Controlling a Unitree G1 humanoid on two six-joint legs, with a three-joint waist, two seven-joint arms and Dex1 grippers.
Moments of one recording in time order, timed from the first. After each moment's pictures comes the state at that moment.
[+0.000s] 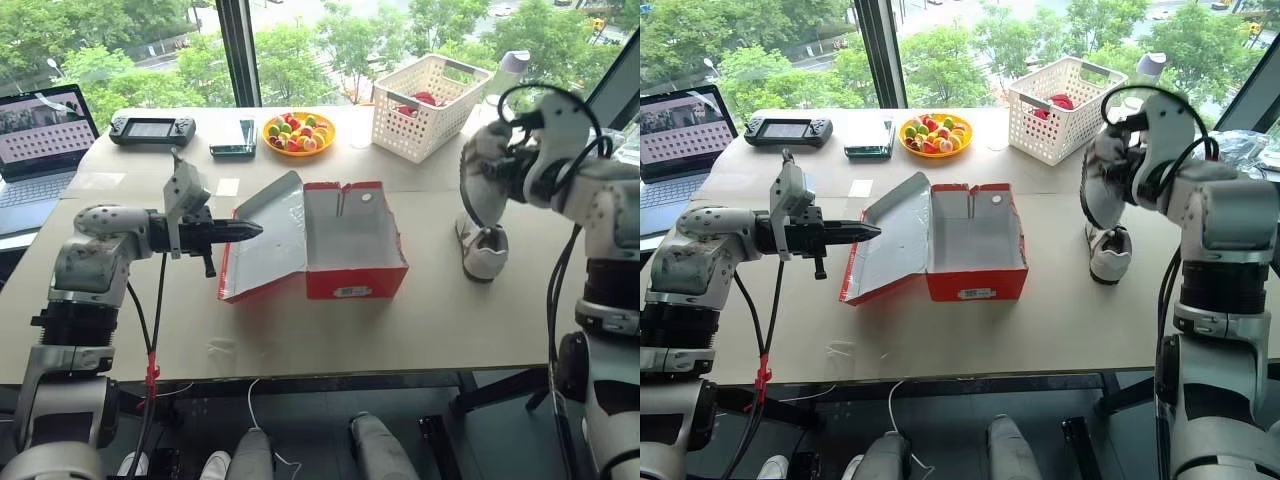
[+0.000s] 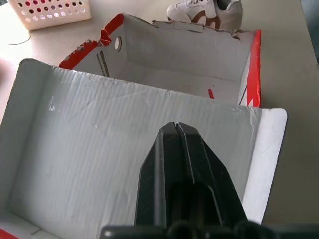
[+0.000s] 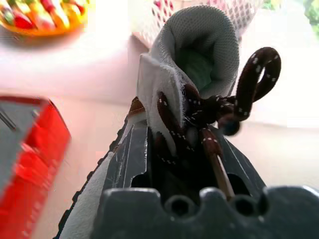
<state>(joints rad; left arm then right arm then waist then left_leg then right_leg) -0.73 0.75 0.02 0.21 -0.37 0.45 -1.27 -0.90 -0.73 -0.06 0.12 0.19 1.09 0.39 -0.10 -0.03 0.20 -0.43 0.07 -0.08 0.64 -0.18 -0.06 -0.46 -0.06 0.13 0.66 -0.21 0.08</state>
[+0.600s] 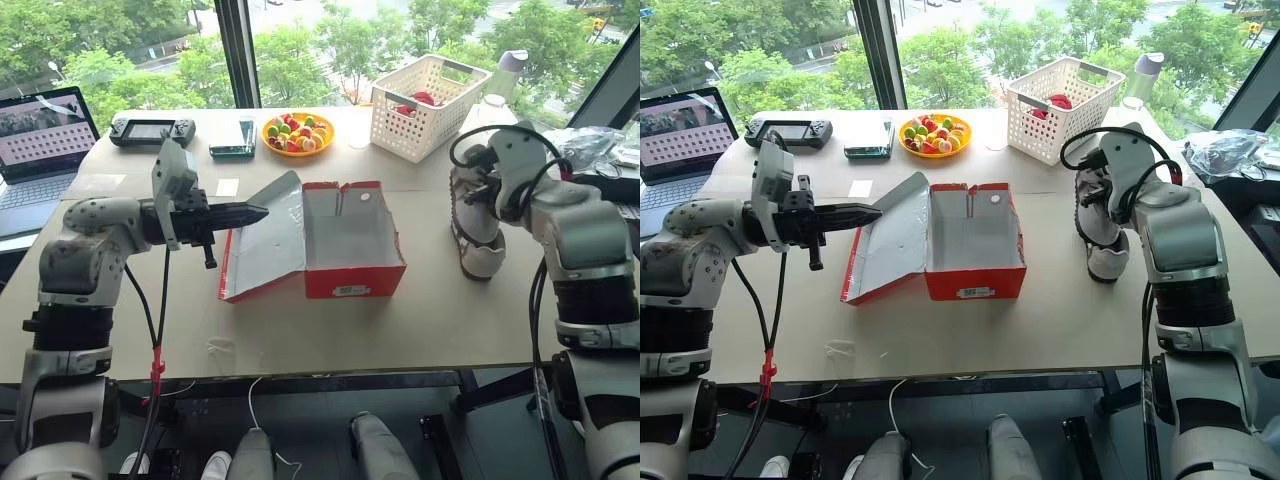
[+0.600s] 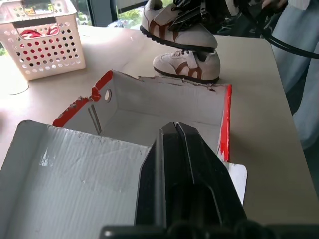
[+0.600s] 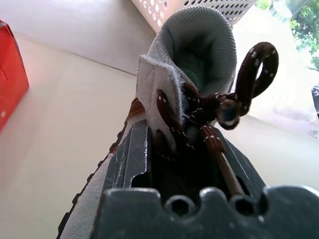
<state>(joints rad) -0.68 0.72 0.11 0.06 -0.52 0.50 -1.21 -0.94 -0.65 0.03 0.08 0.09 1.02 0.36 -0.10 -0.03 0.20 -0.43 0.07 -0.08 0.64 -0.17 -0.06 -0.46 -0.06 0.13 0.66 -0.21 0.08</state>
